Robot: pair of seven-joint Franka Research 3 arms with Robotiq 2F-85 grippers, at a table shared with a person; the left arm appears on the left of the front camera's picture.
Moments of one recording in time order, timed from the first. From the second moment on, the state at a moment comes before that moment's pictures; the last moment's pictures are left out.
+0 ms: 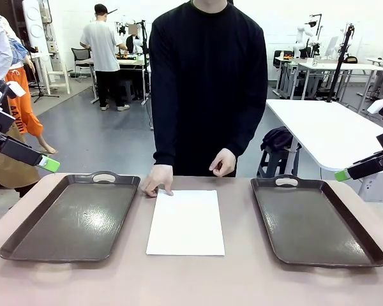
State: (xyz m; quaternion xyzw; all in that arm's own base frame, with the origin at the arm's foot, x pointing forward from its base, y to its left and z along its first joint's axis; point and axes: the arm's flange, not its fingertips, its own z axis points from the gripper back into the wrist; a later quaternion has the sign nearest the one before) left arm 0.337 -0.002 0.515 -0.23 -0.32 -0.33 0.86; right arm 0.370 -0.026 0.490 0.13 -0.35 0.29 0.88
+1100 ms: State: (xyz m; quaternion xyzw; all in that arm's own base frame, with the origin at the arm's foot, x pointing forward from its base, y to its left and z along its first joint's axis) left arm 0.337 -0.002 0.515 -0.23 -0.32 -0.33 0.86; right arm 0.370 -0.026 0.490 0.13 -0.35 0.29 0.88
